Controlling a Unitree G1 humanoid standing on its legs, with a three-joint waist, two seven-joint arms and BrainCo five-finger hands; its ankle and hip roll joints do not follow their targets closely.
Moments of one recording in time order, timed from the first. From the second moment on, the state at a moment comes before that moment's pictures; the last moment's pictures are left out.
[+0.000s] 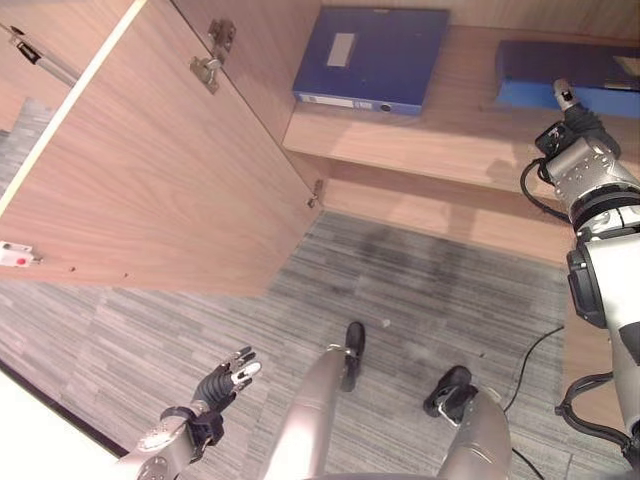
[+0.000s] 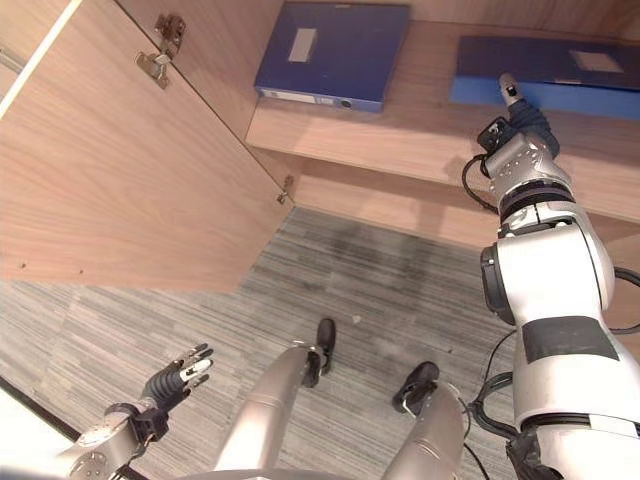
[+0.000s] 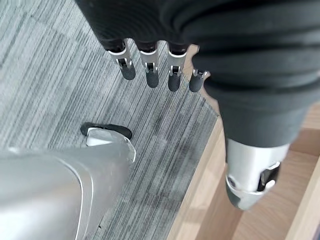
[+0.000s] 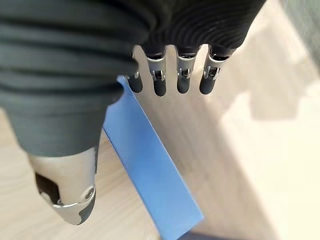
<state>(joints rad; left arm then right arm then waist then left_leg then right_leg) 0.24 0.72 -0.41 0.16 -0.95 0.04 -0.05 -1.43 -0.67 0.35 1.51 1.05 0.10 -0.23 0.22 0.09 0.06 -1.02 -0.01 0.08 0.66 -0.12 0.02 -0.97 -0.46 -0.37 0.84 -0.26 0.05</state>
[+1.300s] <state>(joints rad) 0.25 0.76 -0.34 0.09 -0.84 0.07 -0.12 -1.47 -0.69 0.79 1.57 0.00 0.20 0.02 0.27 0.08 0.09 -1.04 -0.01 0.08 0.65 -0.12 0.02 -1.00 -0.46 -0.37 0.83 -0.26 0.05</state>
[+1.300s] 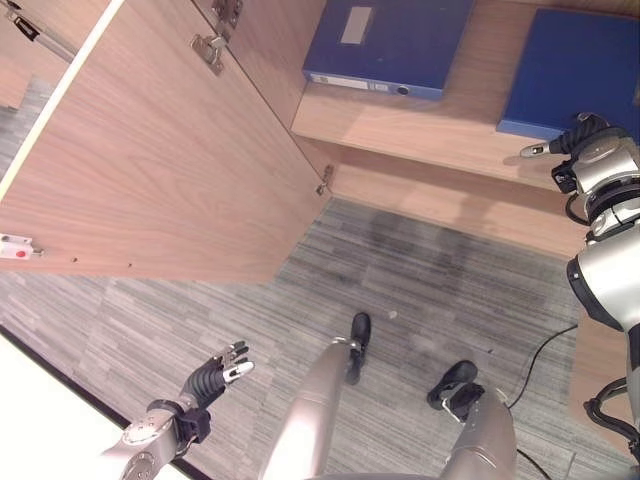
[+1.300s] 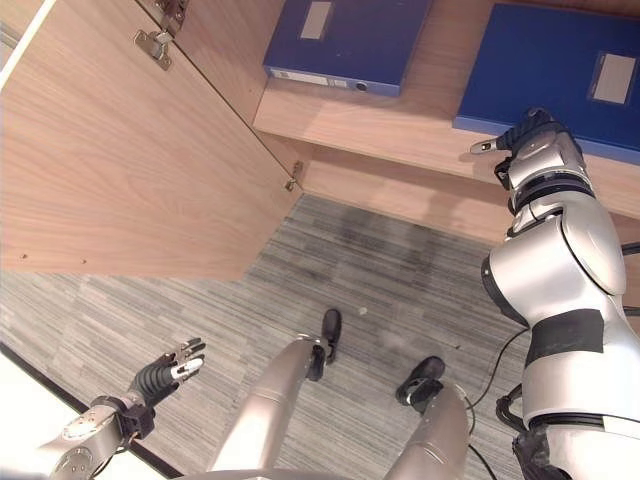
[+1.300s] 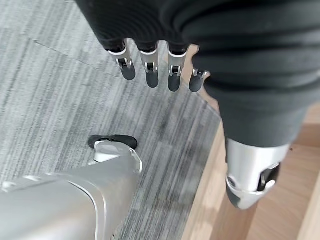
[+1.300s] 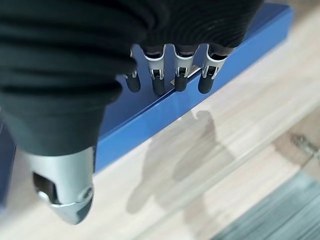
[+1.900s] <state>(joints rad) 0.24 0.74 -0.30 0.08 -0.81 0.06 -0.10 -1.45 -0.67 0.82 1.53 -0.28 0.20 -0.02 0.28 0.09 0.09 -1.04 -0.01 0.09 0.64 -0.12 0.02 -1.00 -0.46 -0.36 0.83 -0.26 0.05</state>
